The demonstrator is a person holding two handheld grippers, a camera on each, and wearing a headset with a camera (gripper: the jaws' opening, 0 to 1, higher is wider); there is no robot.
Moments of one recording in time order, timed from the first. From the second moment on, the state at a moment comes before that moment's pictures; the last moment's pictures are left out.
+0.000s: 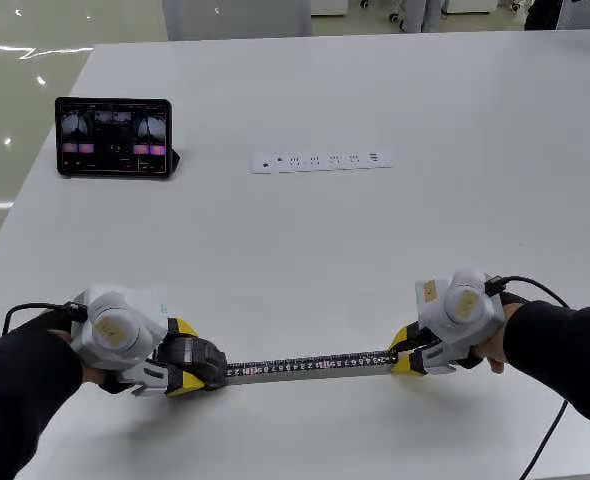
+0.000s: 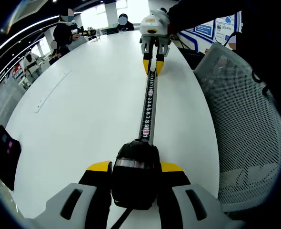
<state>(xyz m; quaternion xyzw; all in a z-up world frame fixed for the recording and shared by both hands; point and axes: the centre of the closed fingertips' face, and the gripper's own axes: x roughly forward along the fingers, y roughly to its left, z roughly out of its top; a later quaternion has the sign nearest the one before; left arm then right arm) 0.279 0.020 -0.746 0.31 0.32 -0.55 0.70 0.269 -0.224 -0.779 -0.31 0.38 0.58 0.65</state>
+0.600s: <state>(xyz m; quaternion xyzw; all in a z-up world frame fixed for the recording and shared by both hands) 0.281 0.020 -0.751 0.33 0.33 -0.56 0.68 0.269 -0.222 -0.781 -0.34 0.40 0.58 0.62</state>
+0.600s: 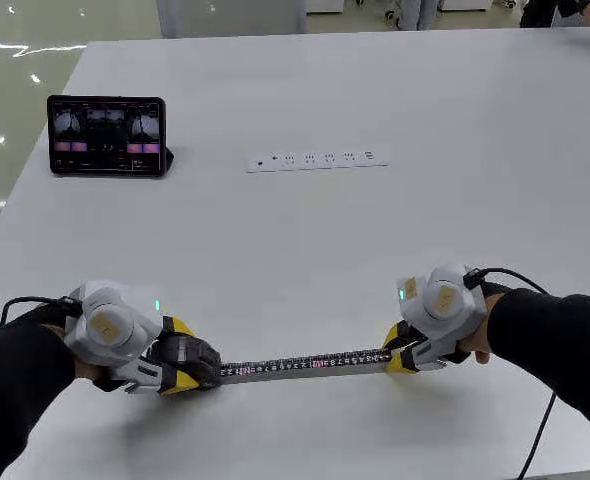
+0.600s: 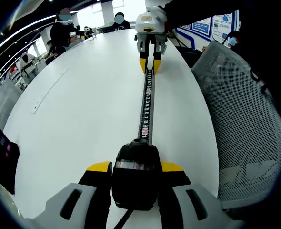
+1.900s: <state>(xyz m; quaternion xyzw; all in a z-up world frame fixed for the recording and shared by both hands) 0.269 0.021 -0.729 0.31 0.37 -0.56 0.67 0.269 -0.225 -0.766 -0.36 0.40 0.57 0.62</state>
